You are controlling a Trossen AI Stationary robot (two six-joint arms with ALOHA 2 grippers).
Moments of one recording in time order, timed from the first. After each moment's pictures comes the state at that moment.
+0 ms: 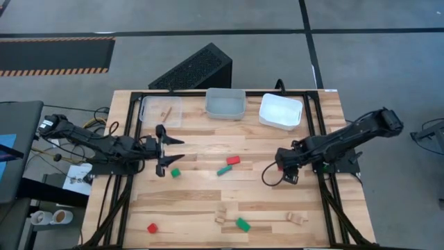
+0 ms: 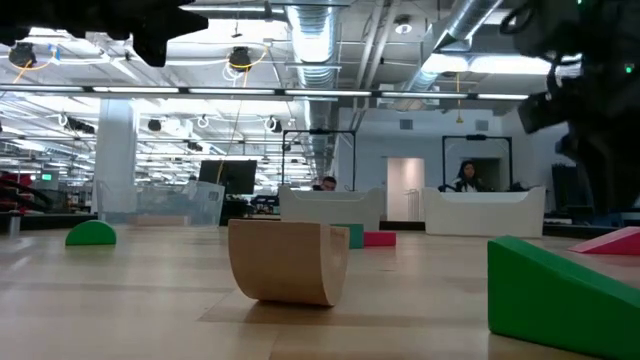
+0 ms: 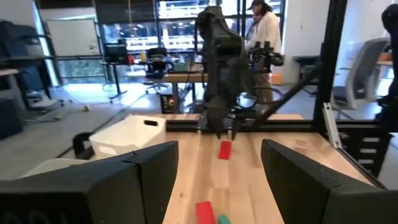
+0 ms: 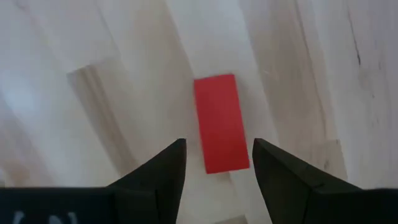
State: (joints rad) left arm -0.29 0.65 0.29 0.41 -0.36 0.02; right arm 0.23 1.18 0.64 -0.90 0.02 0.60
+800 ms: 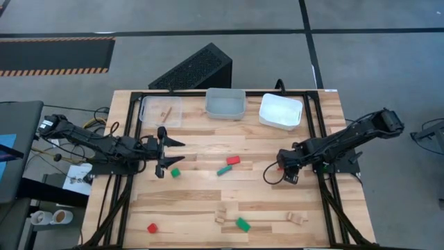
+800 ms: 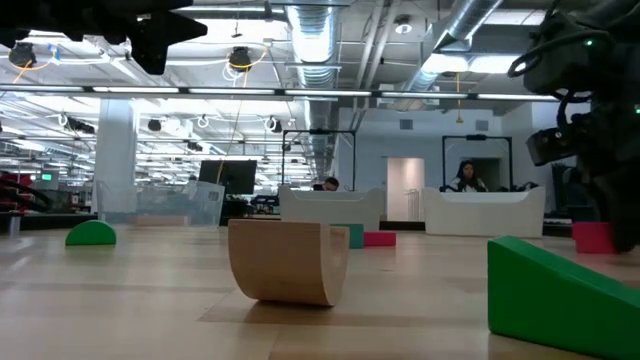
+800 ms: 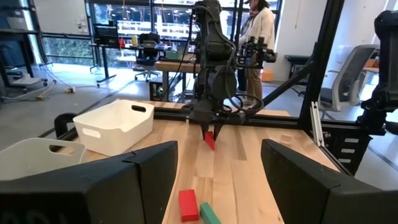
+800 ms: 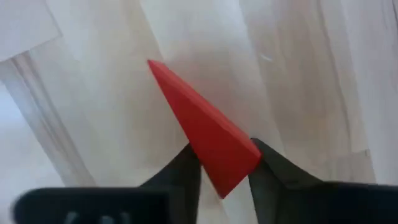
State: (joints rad) left arm -0.29 0.65 0.29 0.37 -0.34 -0.08; right arm 0.21 1.18 0.46 -0.67 0.02 0.58
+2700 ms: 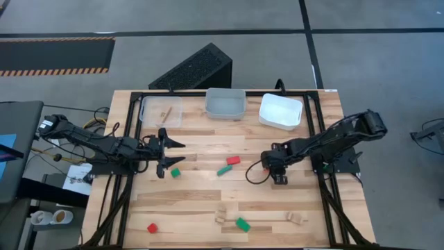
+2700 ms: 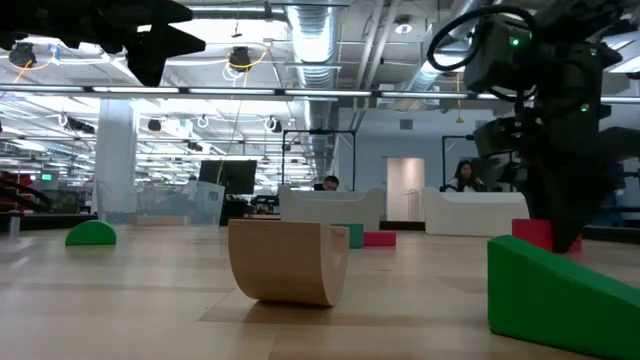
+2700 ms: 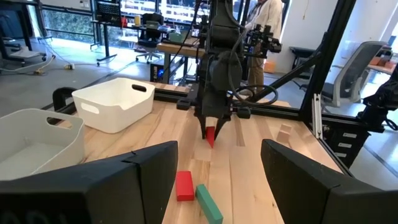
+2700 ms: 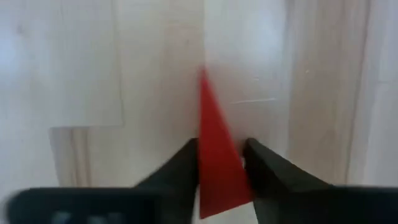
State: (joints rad) left arm -0.29 0.65 0.29 0.30 -0.35 -0.17; right arm 0.15 1.46 0.64 -0.55 0.00 0.17
